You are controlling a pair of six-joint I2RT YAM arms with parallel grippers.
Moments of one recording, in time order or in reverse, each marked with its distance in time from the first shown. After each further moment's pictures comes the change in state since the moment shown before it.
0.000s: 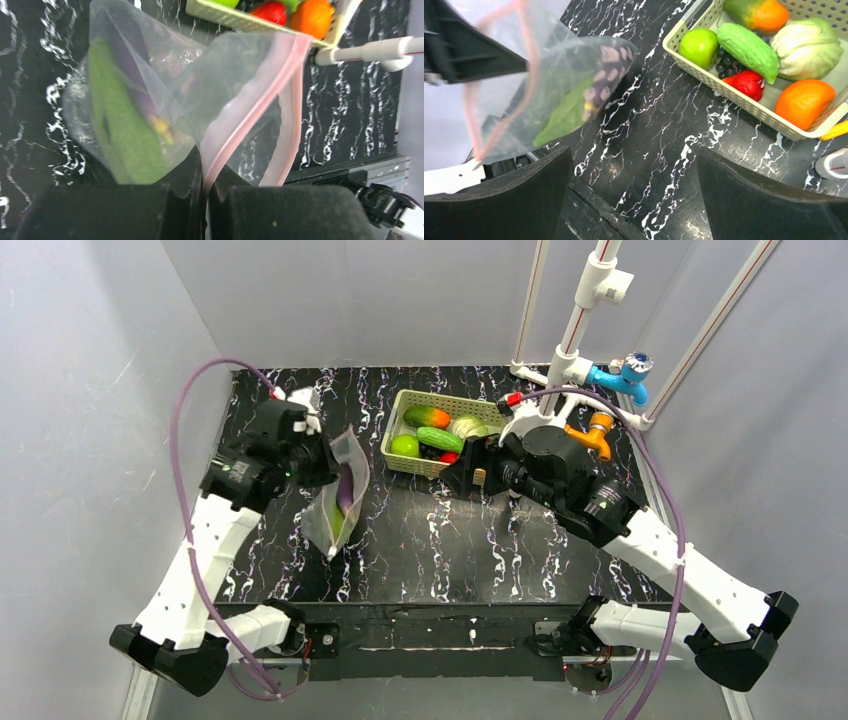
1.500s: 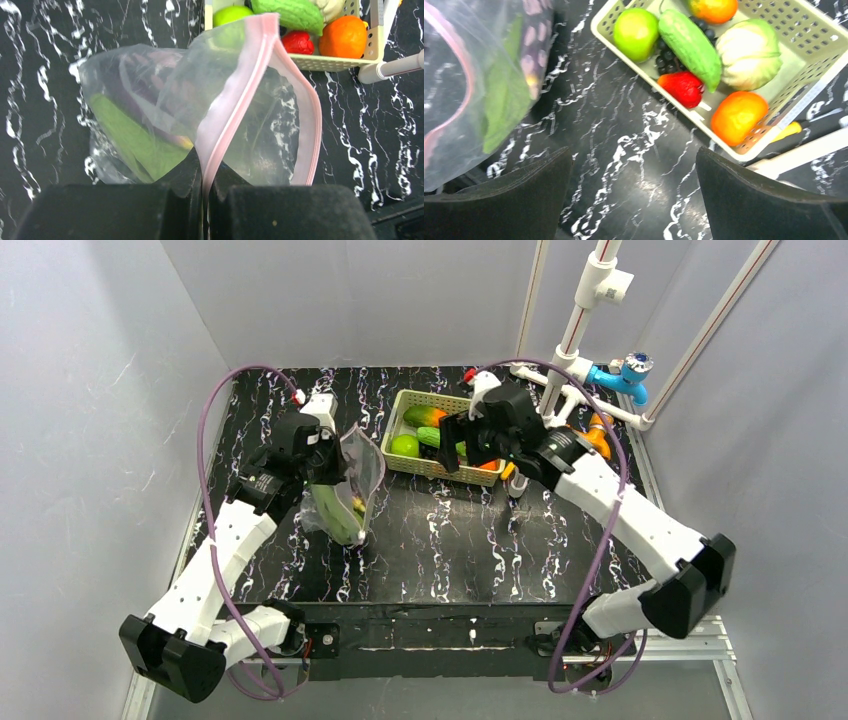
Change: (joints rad) left arm 0.000 -0.033 -0.246 0.369 -0.075 0.241; right arm -0.146 0.353 0.231 -0.134 -0.064 -0.237
